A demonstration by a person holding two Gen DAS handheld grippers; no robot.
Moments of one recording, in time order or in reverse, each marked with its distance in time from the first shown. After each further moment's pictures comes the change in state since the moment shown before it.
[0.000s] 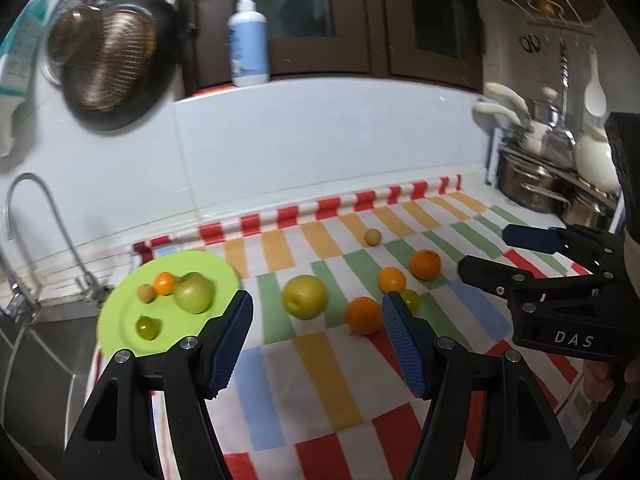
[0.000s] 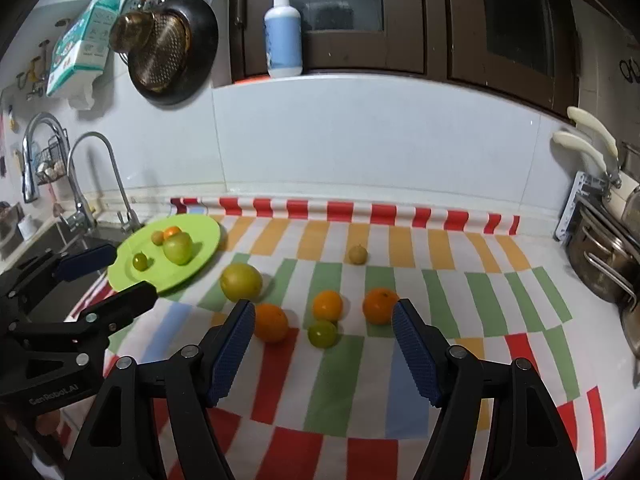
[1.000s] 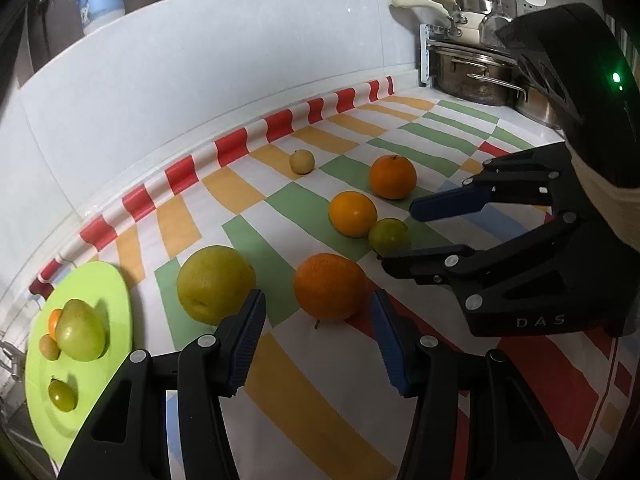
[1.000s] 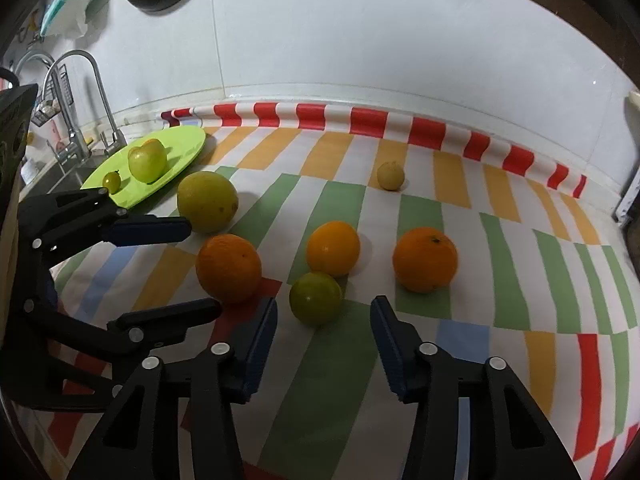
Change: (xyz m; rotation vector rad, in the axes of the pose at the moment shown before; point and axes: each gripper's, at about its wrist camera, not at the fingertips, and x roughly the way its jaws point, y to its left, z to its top) left arm 0.118 -0.020 -0.023 0.283 0.197 -0.243; right arm 0.114 -0.009 -0.034 -0.089 0.237 0.106
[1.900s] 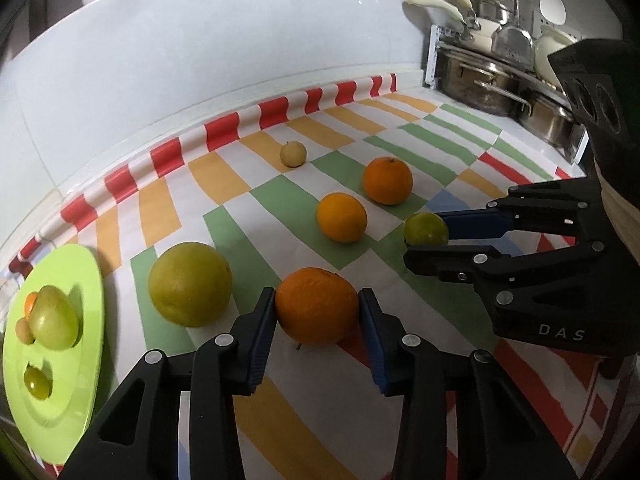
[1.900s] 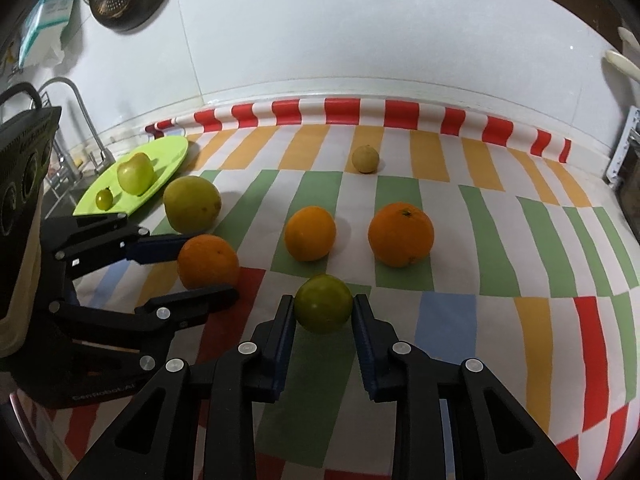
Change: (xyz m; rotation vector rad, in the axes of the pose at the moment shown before) left arm 0.006 -0.003 0.009 -0.090 0.037 -0.044; right arm -0.011 -0.016 -0.008 0.113 0.013 -0.010
